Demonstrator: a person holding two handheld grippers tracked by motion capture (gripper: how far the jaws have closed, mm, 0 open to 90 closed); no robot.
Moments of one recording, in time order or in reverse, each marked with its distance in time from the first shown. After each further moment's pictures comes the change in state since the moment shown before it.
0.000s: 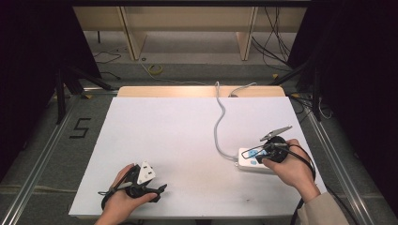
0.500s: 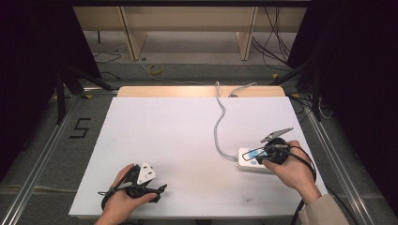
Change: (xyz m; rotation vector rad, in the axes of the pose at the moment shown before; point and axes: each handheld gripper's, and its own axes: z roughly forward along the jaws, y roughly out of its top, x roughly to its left) left arm 0.000 0.000 0.000 0.001 0.000 0.001; right arm 0.002 -0.004 -0.001 -0.013 0.002 -0.005
